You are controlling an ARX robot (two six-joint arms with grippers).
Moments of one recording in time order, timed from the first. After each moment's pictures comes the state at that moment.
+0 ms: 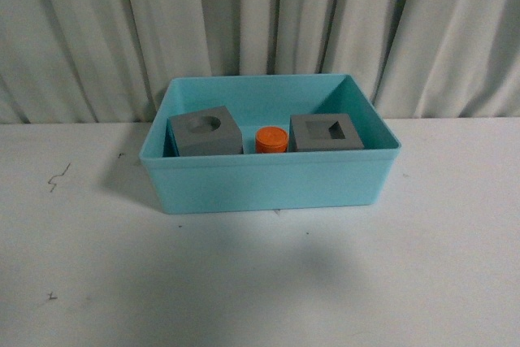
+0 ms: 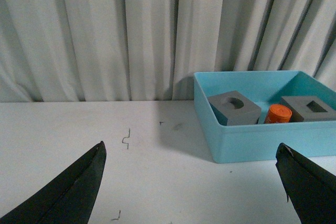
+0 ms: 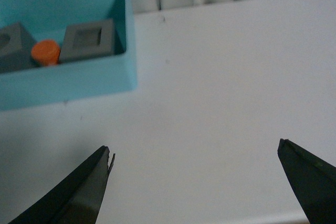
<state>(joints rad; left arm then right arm) 0.00 0.01 0.01 0.00 0.00 -0.02 0.13 0.88 0.44 -0.02 0.09 0.11</state>
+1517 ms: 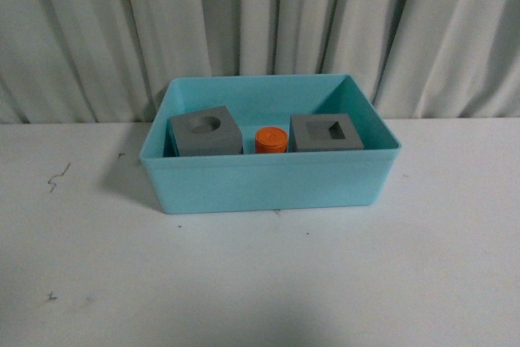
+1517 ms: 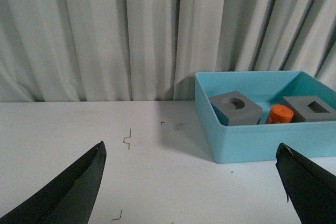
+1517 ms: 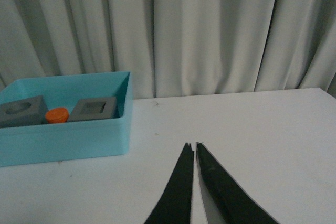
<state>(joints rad) 0.00 0.01 0.01 0.00 0.00 -0.02 0.00 0.00 0.01 0.00 0.00 0.01</state>
